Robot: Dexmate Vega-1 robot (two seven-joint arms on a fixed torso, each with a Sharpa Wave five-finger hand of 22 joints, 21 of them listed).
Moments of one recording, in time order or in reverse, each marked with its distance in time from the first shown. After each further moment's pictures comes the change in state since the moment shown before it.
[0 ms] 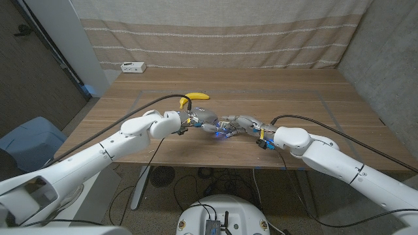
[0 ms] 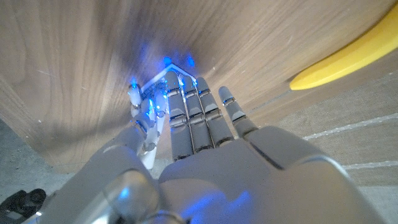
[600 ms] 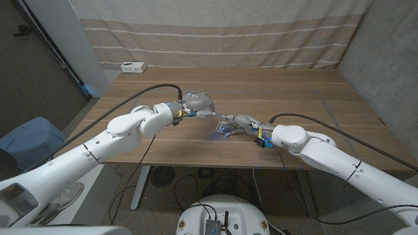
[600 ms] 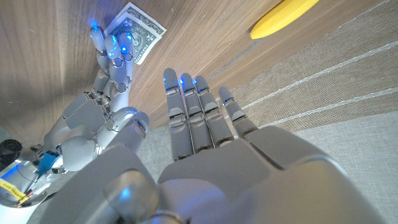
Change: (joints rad) left arm 0.074 0.056 -0.104 -0.106 0.019 0.033 0.118; left_hand 0.000 0.000 -0.003 -0.023 0.000 0.011 -0.008 0.000 0.003 0.014 -0.008 0.000 0.009 0.005 -0.013 0.003 0.004 0.011 0.000 0.000 0.000; right arm 0.031 0.008 -0.022 0.002 -0.024 -0.053 -0.003; right_hand -0.015 0.002 -0.007 0.007 0.004 0.000 0.000 0.004 0.000 -0.009 0.002 0.007 0.000 0.000 0.000 0.000 0.001 -0.004 0.004 -0.003 -0.005
